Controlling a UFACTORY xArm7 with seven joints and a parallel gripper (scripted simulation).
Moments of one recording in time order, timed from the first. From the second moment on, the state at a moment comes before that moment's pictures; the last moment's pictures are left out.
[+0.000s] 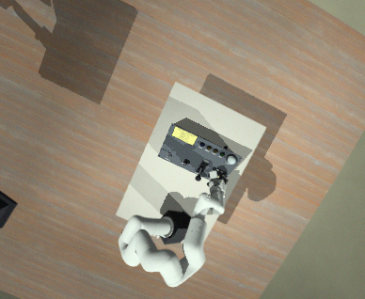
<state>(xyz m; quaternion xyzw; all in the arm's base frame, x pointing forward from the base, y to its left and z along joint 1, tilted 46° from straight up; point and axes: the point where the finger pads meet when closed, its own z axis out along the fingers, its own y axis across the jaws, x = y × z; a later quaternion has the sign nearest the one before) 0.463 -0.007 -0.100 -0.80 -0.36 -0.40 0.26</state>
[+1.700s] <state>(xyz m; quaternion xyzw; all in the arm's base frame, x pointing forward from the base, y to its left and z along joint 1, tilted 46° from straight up) 0.463 -0.007 -0.100 -0.49 -0.73 -0.48 0.01</state>
